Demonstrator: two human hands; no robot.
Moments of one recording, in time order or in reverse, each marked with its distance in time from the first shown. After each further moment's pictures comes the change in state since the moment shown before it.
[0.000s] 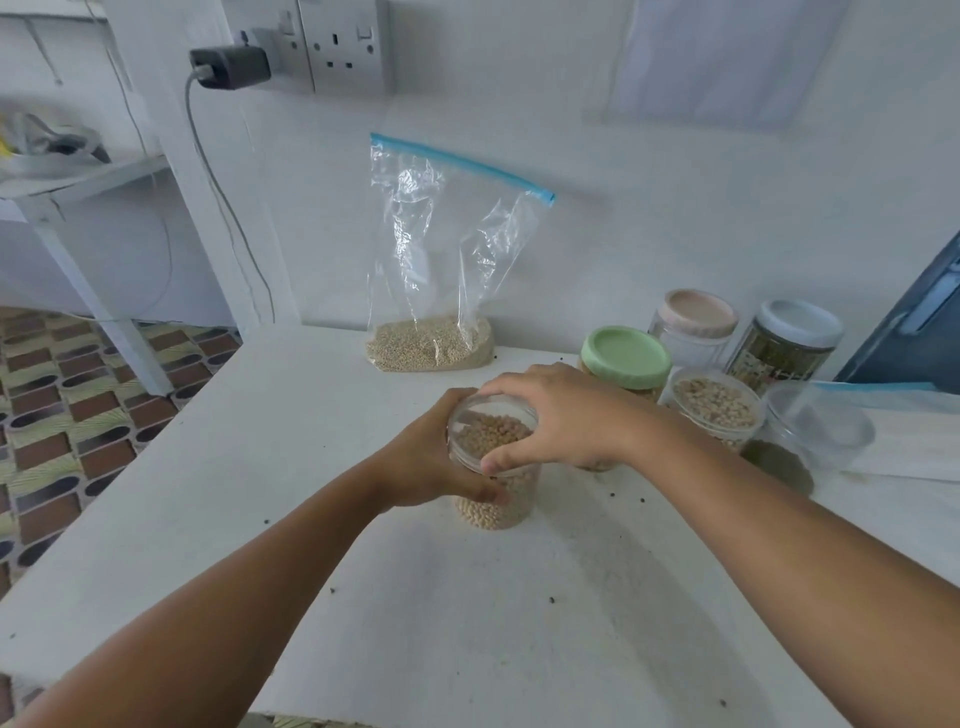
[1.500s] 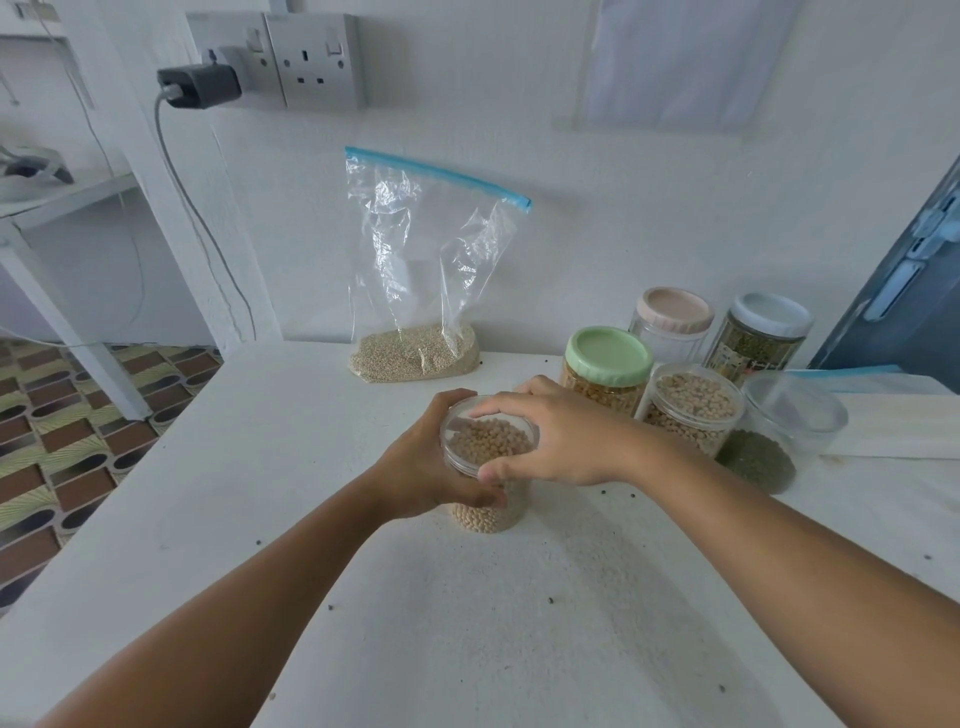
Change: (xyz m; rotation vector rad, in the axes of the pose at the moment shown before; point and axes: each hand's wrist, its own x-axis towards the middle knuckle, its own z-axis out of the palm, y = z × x) left_hand 0.001 -0.004 0.004 -0.012 0.007 0.036; right_hand -0.017 0.004 0.012 0.132 -0.005 0.056
